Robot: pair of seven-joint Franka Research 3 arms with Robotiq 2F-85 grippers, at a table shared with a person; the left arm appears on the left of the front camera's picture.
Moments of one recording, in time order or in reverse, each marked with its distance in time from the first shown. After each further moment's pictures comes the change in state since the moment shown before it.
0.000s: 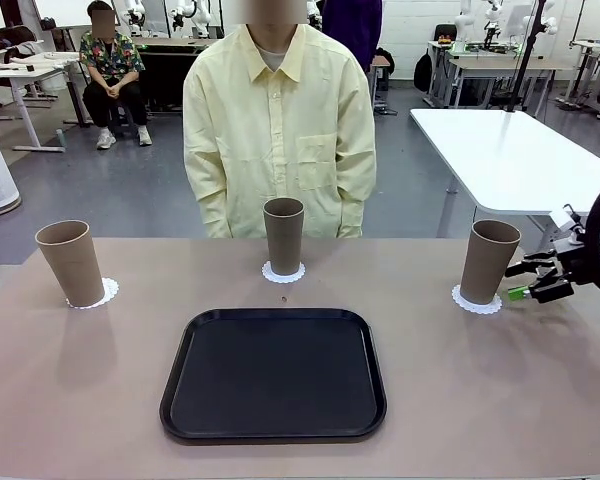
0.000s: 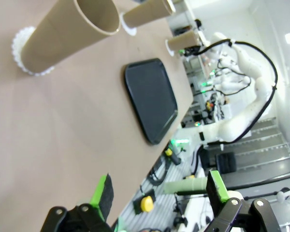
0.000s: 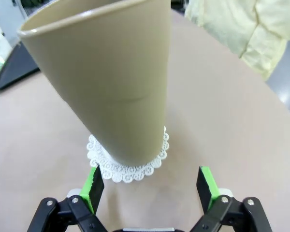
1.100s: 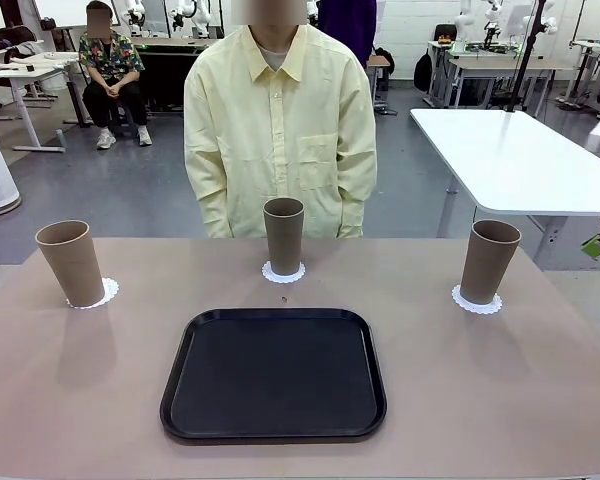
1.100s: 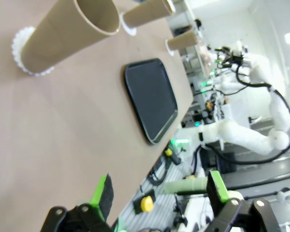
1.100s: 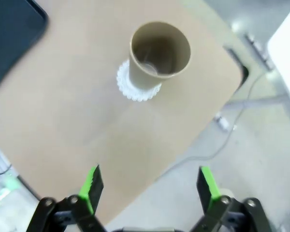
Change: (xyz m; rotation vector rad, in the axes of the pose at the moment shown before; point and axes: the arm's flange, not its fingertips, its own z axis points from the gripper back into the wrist) left arm 0.000 0.000 0.000 0.000 0.001 0.000; right arm 0.219 0.202 0.103 -0.535 0.642 -0.191
